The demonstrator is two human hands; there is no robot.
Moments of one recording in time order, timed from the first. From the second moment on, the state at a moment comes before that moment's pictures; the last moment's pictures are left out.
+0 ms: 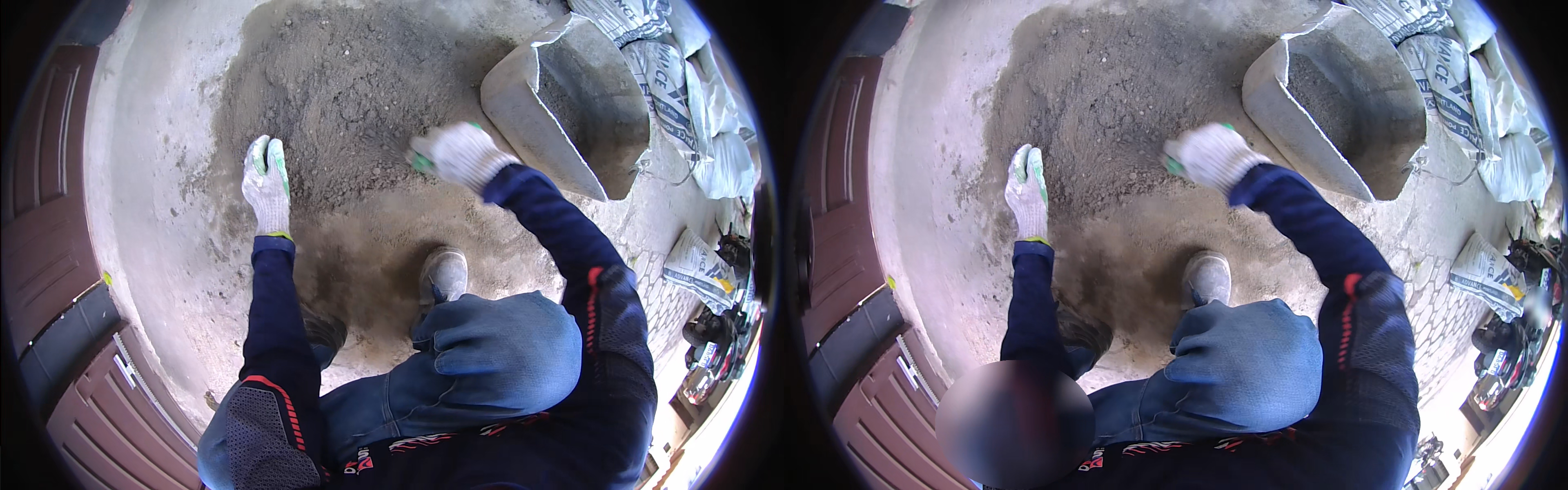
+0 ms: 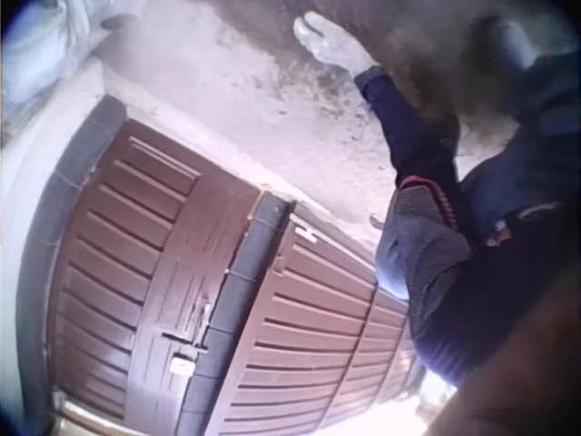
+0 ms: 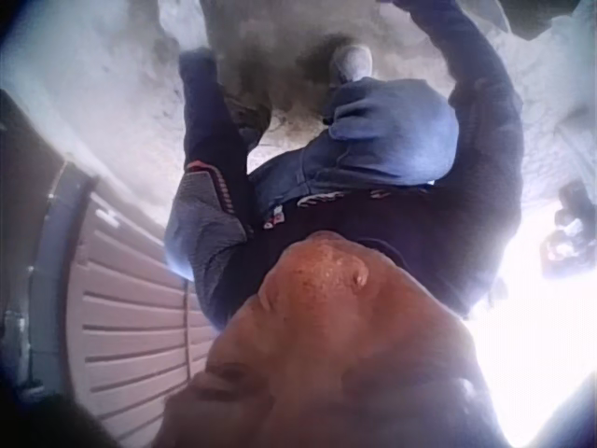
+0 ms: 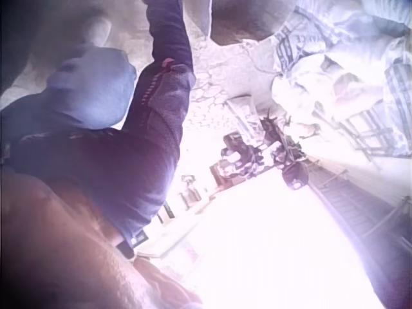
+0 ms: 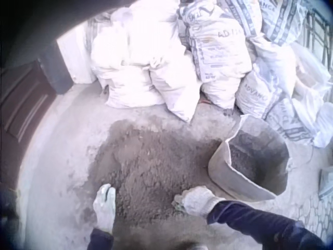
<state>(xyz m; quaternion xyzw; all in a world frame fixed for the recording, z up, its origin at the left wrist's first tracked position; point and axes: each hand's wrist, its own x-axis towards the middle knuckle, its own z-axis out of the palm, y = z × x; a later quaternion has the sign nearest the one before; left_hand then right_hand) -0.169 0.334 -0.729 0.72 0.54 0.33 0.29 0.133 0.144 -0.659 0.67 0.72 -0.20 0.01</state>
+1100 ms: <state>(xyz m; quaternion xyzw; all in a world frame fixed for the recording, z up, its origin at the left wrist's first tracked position) -0.079 0.363 -0.613 0.49 0.39 0.59 0.51 0.217 -0.006 -0.389 0.92 0.11 -0.29 -0.25</state>
